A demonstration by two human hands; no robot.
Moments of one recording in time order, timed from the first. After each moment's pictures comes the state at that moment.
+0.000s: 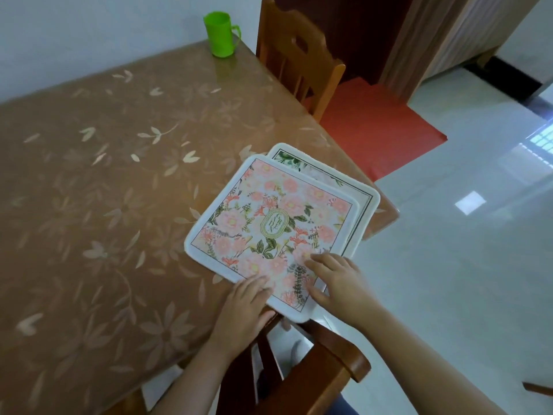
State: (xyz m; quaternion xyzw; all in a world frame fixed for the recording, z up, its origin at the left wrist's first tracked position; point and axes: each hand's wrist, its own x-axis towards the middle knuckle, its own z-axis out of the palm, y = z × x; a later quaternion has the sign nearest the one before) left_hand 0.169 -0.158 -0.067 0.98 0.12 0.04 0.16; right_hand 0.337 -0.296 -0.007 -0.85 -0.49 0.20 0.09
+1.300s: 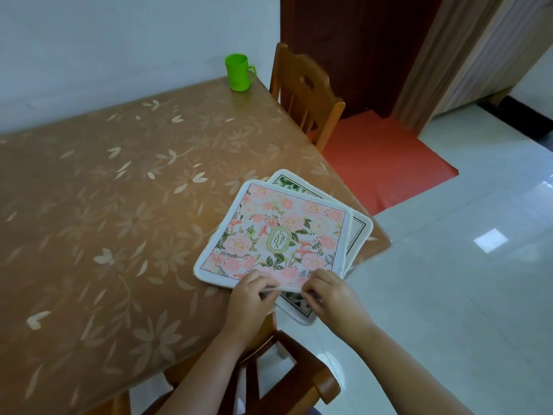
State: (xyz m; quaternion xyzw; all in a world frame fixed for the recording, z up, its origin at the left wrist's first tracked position) left_hand 0.229 -0.179 -0.023 0.85 0.31 0.16 0.40; right_hand 0.352 -0.306 0.018 -0.79 -0.55 0.11 0.25
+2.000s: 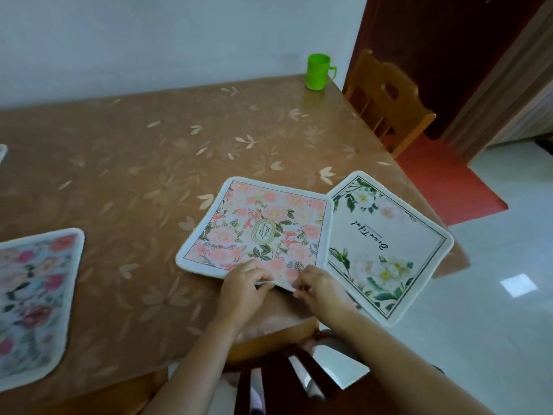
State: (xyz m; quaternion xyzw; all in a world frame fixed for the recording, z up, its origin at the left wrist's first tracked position) left_hand 0.090 -0.082 -0.027 0.86 0.35 0.21 0.31; right_hand 0.234 -0.182 -0.011 -0.77 -0.54 0.25 0.22
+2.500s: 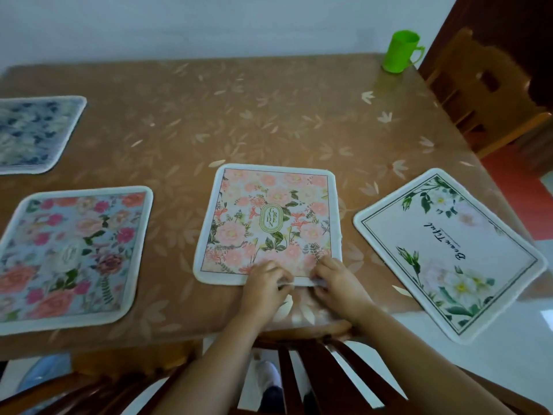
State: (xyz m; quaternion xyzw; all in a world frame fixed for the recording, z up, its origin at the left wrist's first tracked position) left_hand 0.016 -0.063 -0.065 0.82 0.43 0.19 0.33; right_hand 0.177 -0.130 -0.049 -0.71 -0.65 0.22 0.13
